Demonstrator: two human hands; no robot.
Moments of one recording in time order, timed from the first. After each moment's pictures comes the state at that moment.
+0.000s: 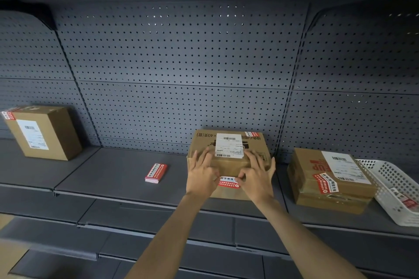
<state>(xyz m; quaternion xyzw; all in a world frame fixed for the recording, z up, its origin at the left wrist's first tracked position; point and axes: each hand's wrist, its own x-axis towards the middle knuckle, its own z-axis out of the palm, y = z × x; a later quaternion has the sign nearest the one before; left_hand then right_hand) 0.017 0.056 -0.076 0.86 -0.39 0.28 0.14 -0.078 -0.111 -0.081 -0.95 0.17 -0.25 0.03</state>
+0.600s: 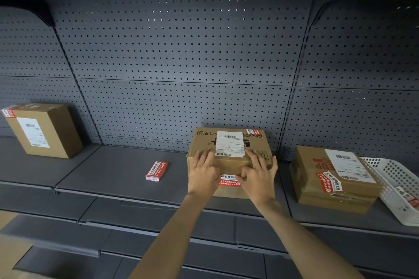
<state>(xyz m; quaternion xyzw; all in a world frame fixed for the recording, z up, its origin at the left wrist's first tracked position) 0.017 0.051 -0.080 0.87 -0.37 0.29 0.10 -0.080 -0.111 -0.087 -0.94 0.16 -0.31 -0.02</state>
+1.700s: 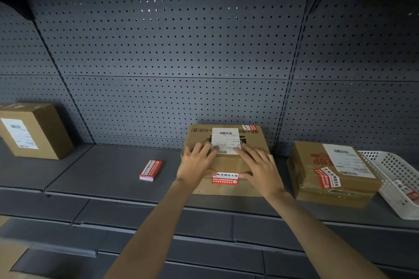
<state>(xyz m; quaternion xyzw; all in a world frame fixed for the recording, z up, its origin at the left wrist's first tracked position) 0.053 0.051 -0.063 0.86 -0.43 0.26 -0.04 -0.078 -0.154 -0.080 -0.97 0.06 -0.24 0.01</state>
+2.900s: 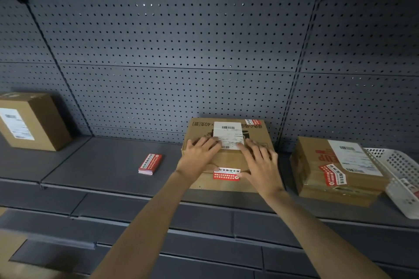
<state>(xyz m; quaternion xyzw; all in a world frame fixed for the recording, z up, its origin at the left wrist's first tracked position) 0.064 0.053 -0.065 0.84 -0.49 0.23 0.00 -0.076 -0.136 -0.083 -0.97 0.13 -0.21 -0.06</state>
